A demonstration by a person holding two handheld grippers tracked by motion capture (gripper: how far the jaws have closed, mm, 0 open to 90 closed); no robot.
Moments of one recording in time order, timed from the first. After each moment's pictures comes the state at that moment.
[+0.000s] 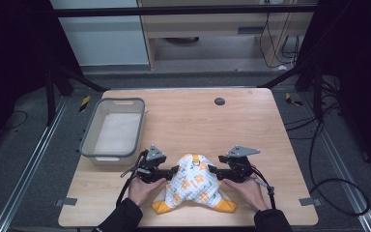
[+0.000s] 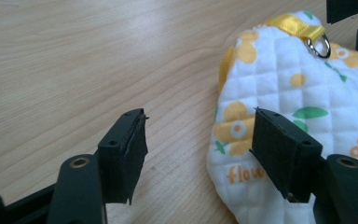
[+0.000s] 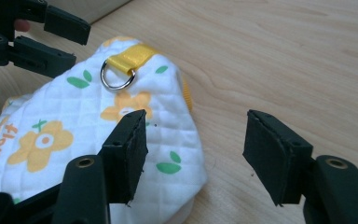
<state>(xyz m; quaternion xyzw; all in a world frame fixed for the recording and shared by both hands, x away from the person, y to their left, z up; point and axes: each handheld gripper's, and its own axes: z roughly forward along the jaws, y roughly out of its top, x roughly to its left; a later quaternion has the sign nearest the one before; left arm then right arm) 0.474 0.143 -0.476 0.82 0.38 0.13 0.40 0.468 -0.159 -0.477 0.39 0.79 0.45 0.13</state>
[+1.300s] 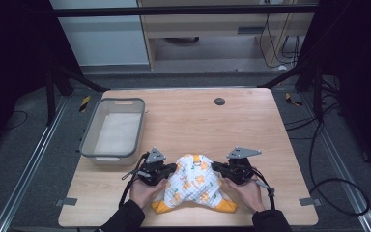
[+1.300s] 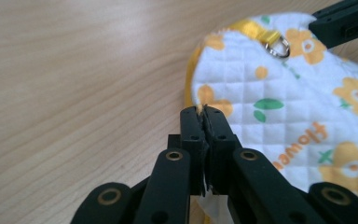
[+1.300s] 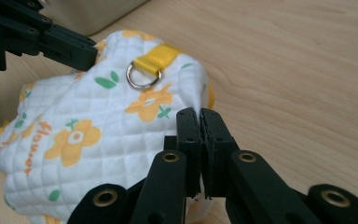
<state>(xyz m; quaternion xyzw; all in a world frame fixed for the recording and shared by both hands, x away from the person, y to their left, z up) 0.461 0.142 -0.463 0.82 0.37 0.11 0.43 0.459 -0.159 -0.469 0.39 0.79 0.46 0.11</state>
